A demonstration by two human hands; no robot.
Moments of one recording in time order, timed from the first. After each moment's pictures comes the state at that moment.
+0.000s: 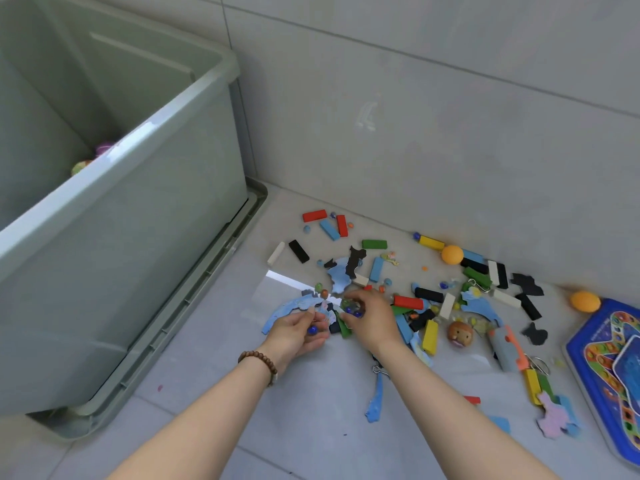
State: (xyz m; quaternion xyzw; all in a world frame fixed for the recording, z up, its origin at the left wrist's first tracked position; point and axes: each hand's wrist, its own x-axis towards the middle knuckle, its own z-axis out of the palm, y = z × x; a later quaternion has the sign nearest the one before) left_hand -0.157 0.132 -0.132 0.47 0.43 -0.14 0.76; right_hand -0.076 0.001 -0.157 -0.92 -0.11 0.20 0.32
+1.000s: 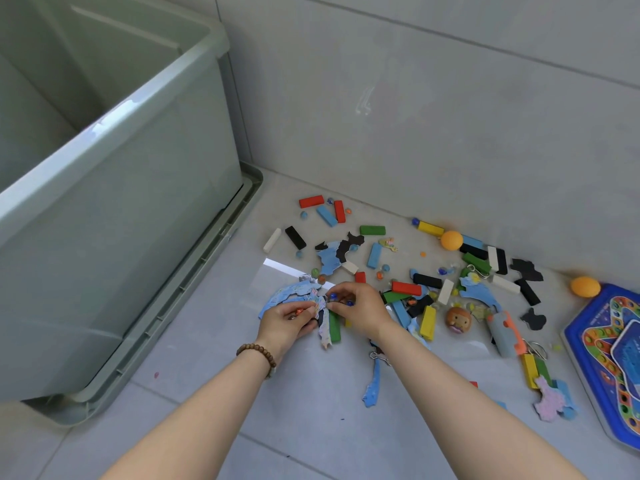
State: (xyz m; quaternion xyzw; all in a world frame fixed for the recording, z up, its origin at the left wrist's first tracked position) left_hand -0.166 0.131 -0.156 0.48 0.42 -0.06 0.76; right_hand -0.077 0.006 -0.151 -0.86 -0.13 0.30 0.39
